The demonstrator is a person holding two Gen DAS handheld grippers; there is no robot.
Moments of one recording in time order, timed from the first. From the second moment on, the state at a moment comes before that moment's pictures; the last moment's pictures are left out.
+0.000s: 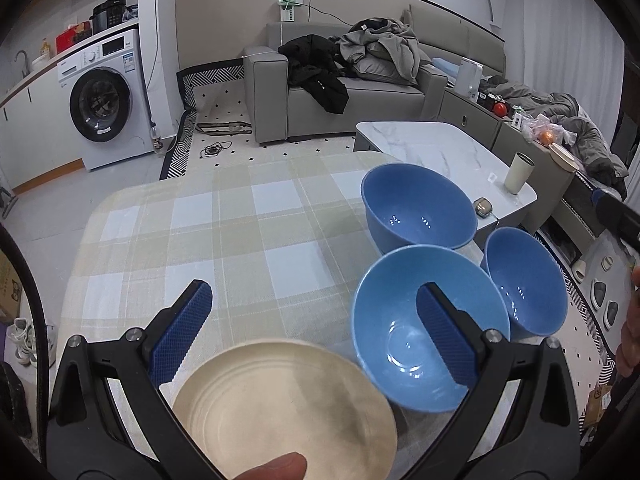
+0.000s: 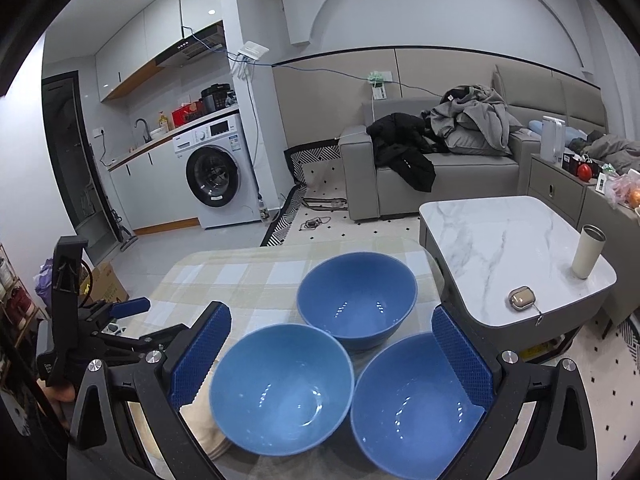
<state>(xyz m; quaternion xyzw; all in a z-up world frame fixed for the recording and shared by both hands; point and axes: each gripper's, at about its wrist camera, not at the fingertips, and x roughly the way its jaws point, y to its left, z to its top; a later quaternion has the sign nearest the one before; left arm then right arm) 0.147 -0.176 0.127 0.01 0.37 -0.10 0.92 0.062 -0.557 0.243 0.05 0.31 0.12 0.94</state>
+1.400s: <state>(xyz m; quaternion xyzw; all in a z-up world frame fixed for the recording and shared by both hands) 0.311 -0.262 0.058 0.03 0.45 -0.13 0.88 0.225 -0.598 0.134 0.04 0.45 0.10 0.88</state>
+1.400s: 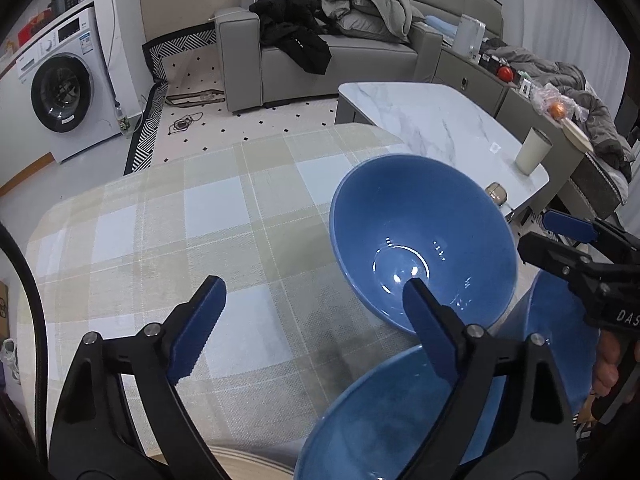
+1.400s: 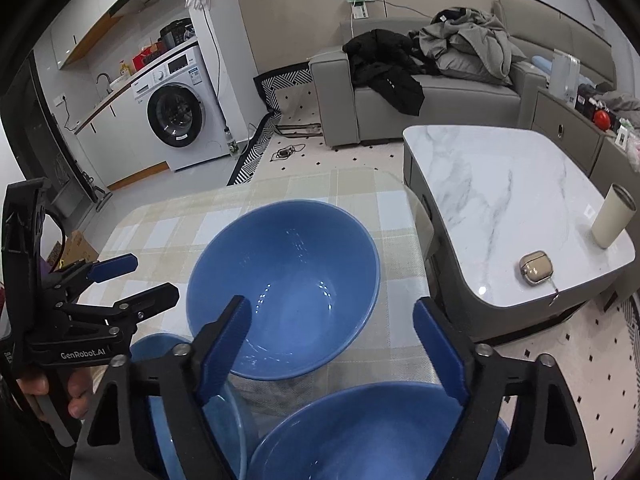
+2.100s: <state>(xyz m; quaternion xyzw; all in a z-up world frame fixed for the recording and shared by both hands) 0.336 -0.288 0.032 0.05 0.49 -0.17 0.86 0.252 -0.602 0.091 0.04 0.50 0.10 0.86</state>
